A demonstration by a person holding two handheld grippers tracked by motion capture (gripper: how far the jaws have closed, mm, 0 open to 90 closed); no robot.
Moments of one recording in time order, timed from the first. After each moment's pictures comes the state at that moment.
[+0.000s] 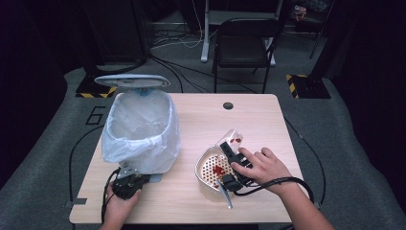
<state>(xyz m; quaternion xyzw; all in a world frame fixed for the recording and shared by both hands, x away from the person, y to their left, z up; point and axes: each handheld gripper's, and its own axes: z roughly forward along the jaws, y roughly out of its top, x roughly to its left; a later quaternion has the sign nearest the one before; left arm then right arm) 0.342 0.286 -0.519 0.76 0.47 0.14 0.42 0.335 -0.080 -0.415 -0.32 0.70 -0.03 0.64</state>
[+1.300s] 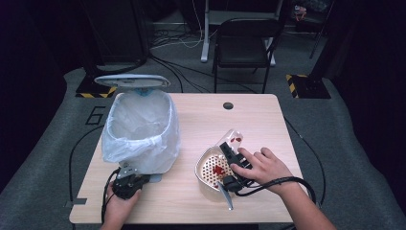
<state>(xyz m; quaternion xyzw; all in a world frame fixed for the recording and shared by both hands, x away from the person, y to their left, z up) 0.342 0.286 -0.519 0.76 0.48 0.14 0.42 0.334 -0.082 -0.417 -0.34 0.69 -0.06 0.63</state>
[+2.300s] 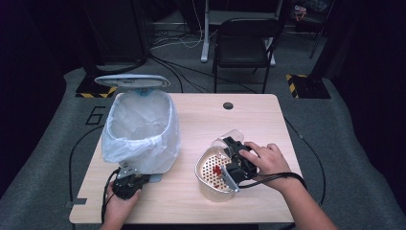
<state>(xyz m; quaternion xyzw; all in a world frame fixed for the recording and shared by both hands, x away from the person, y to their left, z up) 0.342 0.285 -0.519 0.76 0.48 0.14 0.42 0.349 -0.092 -0.389 -0.16 0.79 0.15 0.57</state>
